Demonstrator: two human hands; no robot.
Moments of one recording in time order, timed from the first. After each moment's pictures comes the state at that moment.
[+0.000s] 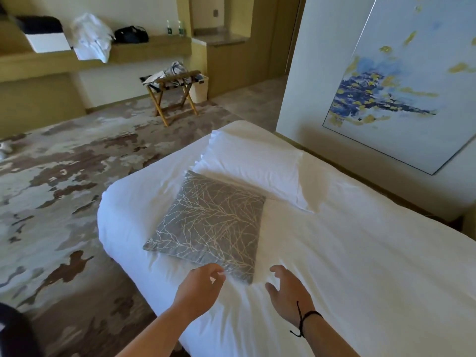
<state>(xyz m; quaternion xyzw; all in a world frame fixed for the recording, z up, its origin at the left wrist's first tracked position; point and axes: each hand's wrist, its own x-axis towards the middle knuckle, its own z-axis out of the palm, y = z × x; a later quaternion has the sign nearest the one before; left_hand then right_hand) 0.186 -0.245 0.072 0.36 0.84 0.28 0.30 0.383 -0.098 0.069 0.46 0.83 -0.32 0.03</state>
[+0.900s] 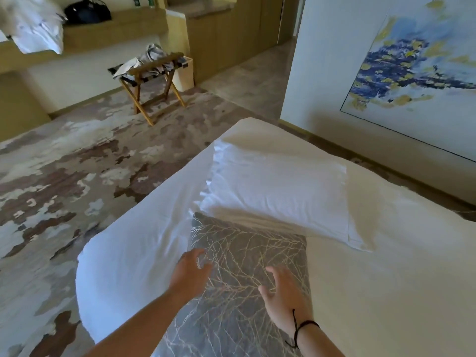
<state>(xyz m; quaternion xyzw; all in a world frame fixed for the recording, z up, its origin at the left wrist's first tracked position) -0.179 -0.018 -0.002 0.32 0.86 0.26 0.31 0.055 0.071 0.003 0.50 0.79 -0.36 0.01</state>
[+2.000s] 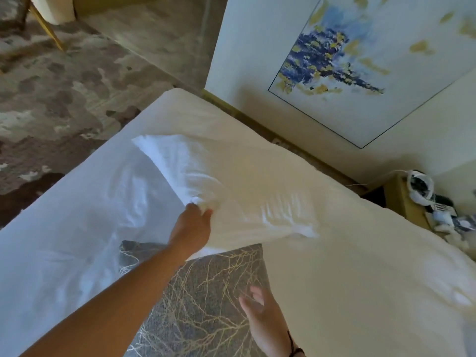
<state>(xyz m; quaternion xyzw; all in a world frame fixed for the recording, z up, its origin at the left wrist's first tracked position) -0.241 0.226 -0.029 0.42 0.76 0.31 0.40 -0.034 0.121 0.016 0.73 0.52 -0.45 -0.03</state>
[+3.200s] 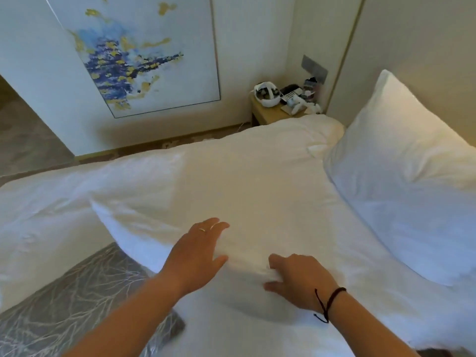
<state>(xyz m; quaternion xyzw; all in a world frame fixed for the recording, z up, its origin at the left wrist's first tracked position) 0.313 0.017 0.126 0.89 0.42 0.04 0.14 0.554 -0.102 0.100 0.68 0.70 -0.22 -0.02</state>
